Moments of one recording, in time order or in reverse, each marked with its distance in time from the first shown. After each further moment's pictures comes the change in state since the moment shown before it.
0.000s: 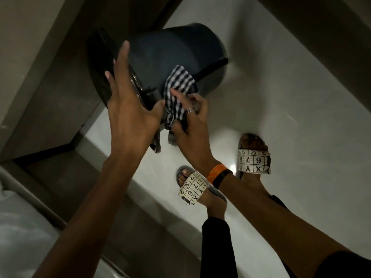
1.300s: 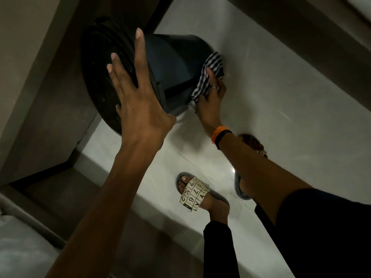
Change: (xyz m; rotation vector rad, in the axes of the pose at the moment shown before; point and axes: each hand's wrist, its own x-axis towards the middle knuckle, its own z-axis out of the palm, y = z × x) left_hand 0.017 0.043 0.028 0.212 -0.090 0.040; right_hand 0.086 0.049 -0.036 0.056 0.232 0.189
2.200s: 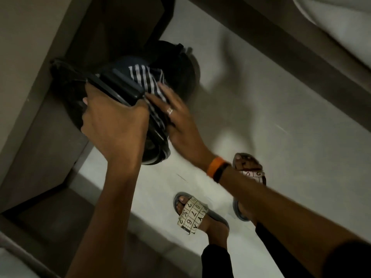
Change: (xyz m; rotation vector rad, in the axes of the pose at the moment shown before) left_hand 0.042 0.022 -0.018 -0.080 0.372 -0.300; right_hand -0.001 -0.045 0.020 -0.189 -0.396 -0.539
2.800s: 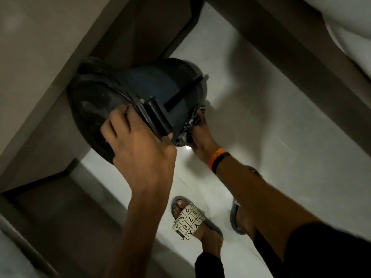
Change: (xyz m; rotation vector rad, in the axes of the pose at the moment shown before) left_hand -0.039 -0.018 -0.008 0.310 -0.065 0.046; right_hand 0.015 0.044 0.022 0.741 0.143 0.951
